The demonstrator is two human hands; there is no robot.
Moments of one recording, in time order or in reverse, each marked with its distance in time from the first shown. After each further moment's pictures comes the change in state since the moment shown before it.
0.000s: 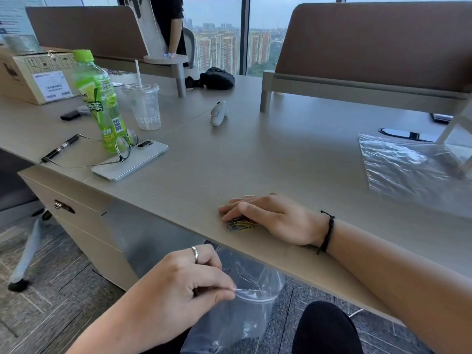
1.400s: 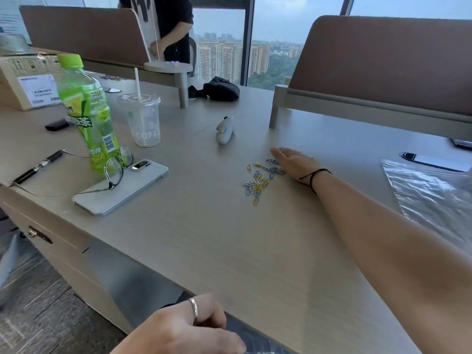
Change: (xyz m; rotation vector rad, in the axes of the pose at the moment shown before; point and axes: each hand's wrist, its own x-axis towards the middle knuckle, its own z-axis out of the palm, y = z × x) left_hand 0.019 -0.026 -0.018 -0.428 -0.112 -0.431; right_hand 0.144 0.132 -0.125 -0.374 0.385 0.701
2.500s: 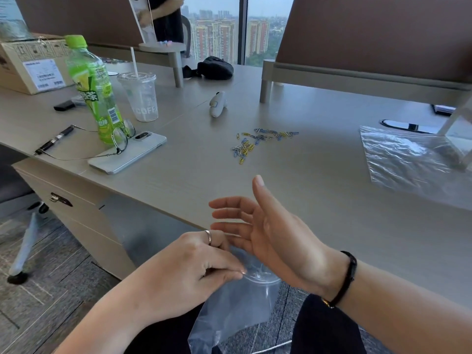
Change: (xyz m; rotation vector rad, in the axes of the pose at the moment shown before) left_hand -0.006 0.015 0.023 0.471 0.007 0.391; right_hand -0.296 -0.056 0.029 1.309 -0.502 -0.070
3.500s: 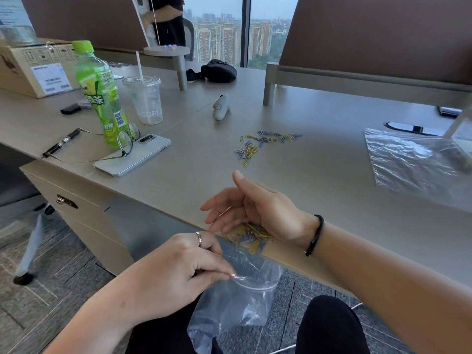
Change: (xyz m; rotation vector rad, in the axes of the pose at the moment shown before) left_hand -0.011 -0.013 -0.011 0.022 -0.024 -0.063; right_hand 0.044 -0.025 -0.007 -0.233 -0.285 -0.057
